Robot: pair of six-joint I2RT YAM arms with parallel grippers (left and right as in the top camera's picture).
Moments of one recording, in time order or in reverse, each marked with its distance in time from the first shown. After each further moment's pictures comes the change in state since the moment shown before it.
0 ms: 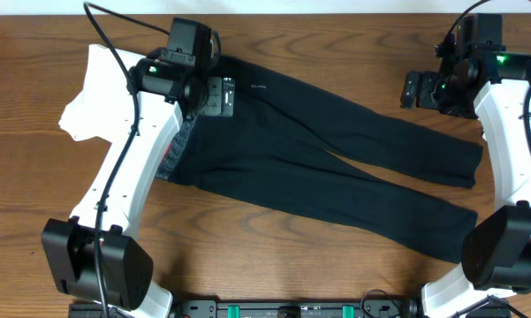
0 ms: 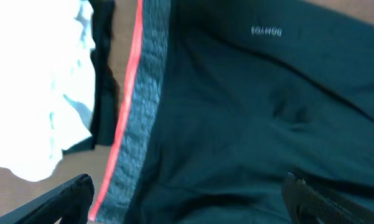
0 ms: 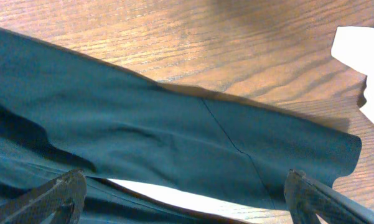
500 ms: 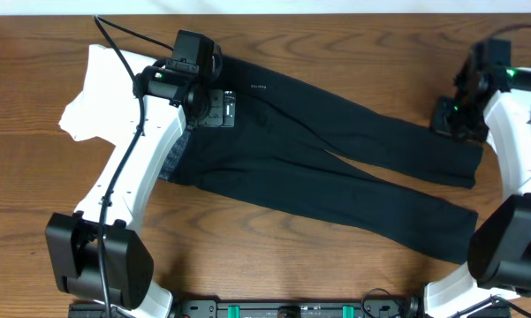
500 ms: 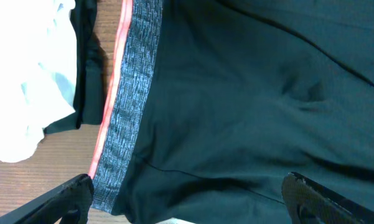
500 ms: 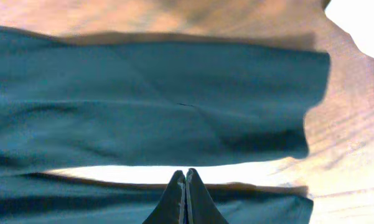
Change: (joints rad) left arm 0.000 0.004 -0.064 -0.006 0.018 -0.024; right arm -0.119 0.000 -0.175 -0.011 0.082 0.066
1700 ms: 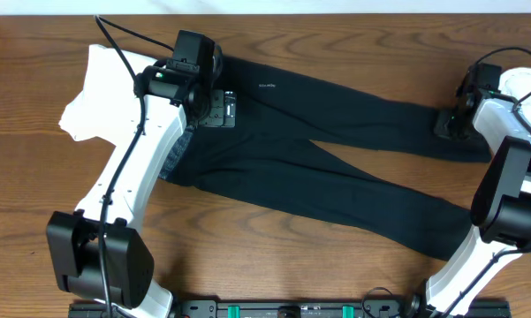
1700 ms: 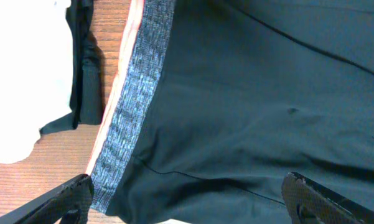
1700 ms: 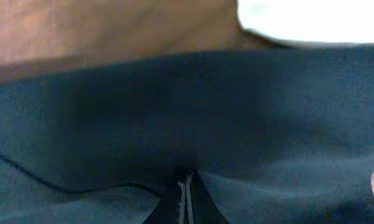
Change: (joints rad) left arm 0.000 0.005 -0.004 0.004 0.006 0.000; right arm -0.082 0.292 -0.099 0.529 0.116 -0.091
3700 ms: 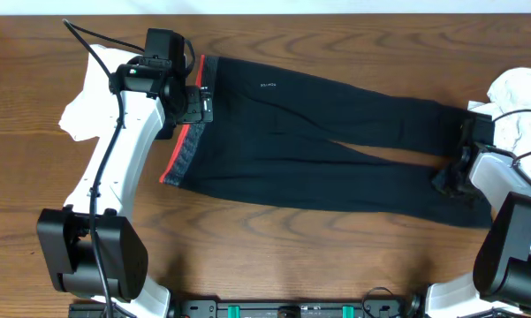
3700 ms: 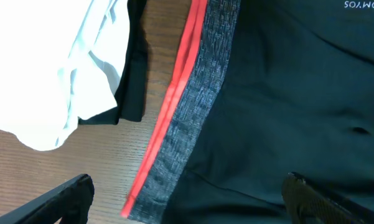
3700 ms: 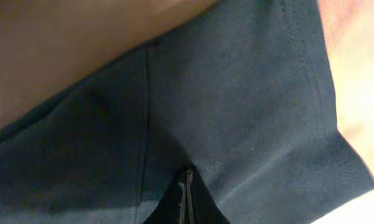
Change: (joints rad) left arm 0.121 0.014 -0.008 0.004 0.000 0.000; right arm -0.014 -0.359 -0.489 -0.058 0.134 0.322
